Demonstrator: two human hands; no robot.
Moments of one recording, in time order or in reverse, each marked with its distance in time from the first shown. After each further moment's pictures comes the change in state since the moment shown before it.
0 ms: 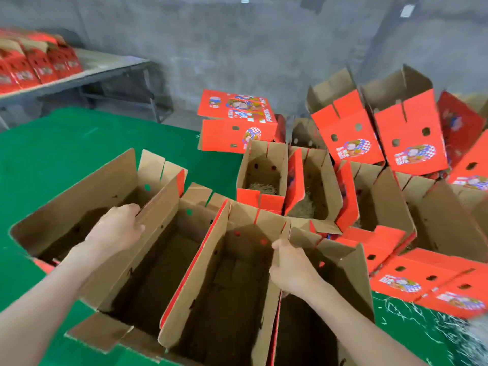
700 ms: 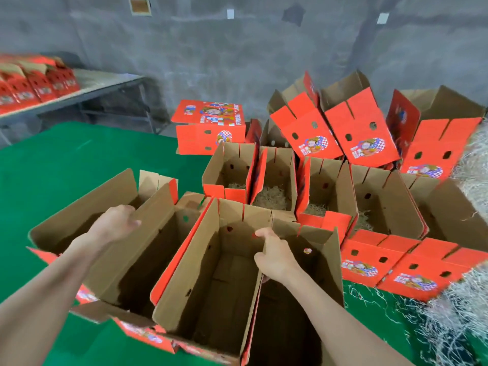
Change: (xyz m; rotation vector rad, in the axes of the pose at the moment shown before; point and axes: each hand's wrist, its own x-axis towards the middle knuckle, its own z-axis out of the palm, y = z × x) left_hand -0.036 0.068 0.015 -0.003 -0.081 -0.038; right_hand -0.032 0.079 -0.033 0.191 0.090 -0.097
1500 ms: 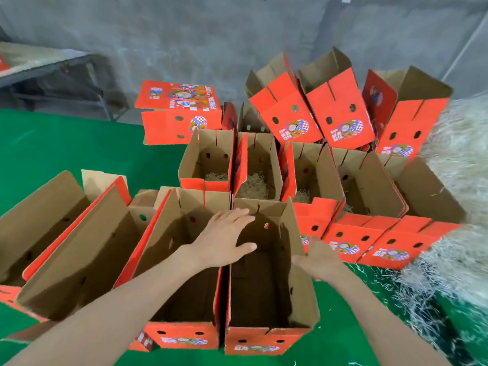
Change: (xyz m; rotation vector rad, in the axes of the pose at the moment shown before) left_hand -0.044 0.173 0.078 -0.091 -0.114 0.862; right_hand -0.017 0.039 -0.051 -0.188 0.036 0.445
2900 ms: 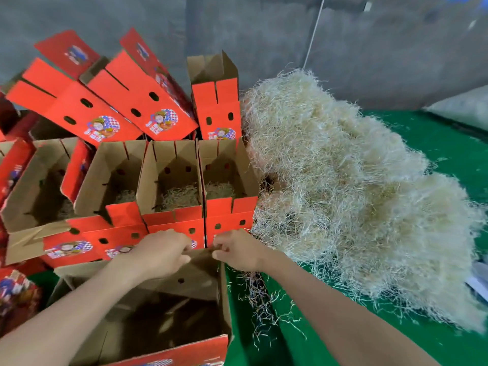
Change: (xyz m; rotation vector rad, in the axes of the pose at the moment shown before) left_hand 0.147 0.293 0.097 0.277 -0.377 0.127; right_hand 0.022 0.267 -0.155 -0.124 0.023 -0.562
